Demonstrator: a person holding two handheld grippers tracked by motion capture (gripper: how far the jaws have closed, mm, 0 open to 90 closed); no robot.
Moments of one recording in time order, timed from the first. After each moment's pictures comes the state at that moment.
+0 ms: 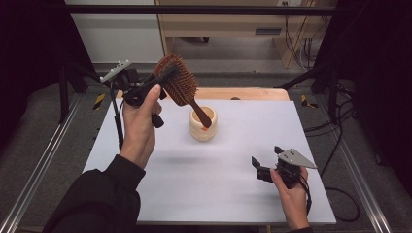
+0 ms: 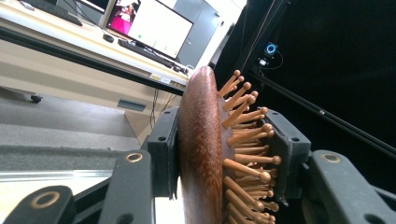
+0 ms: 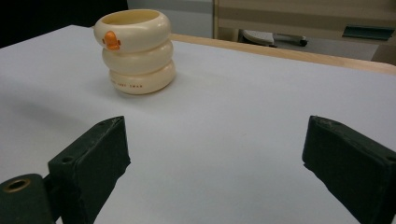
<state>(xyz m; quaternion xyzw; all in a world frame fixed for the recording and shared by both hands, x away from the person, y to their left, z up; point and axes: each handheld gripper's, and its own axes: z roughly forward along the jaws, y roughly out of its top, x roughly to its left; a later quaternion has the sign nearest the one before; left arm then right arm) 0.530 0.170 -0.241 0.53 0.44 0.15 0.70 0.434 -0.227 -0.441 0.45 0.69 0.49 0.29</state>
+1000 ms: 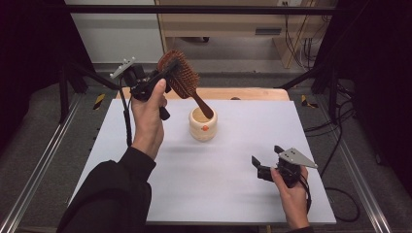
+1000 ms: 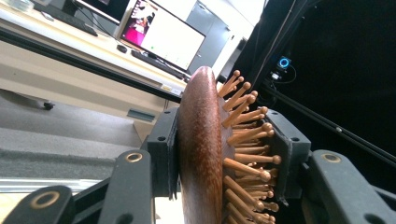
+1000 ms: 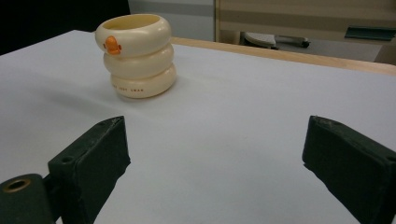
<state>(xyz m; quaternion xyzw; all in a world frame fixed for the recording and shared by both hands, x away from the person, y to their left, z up) 0.558 0.161 -0.255 0.50 0.46 0.17 0.71 0.436 -0.229 -0.441 0.45 0.68 0.50 0.29</state>
